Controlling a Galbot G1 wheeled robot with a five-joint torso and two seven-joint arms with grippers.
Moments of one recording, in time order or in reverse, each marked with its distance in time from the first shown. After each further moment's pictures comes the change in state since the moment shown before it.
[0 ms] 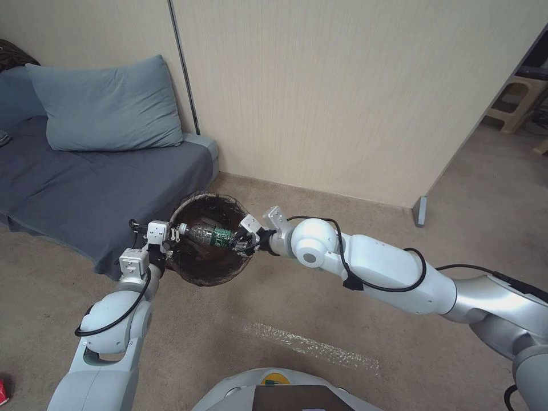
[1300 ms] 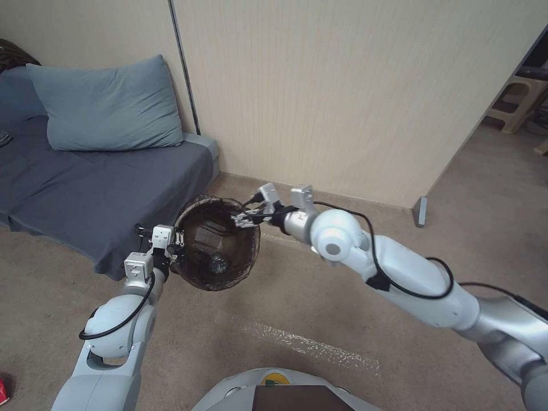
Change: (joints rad) left arm 0.019 0.003 0.022 -0.001 -0.012 0.000 -0.003; right arm -0.224 -0.066 0.346 0.145 0.022 0.192 0.130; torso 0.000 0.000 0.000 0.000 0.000
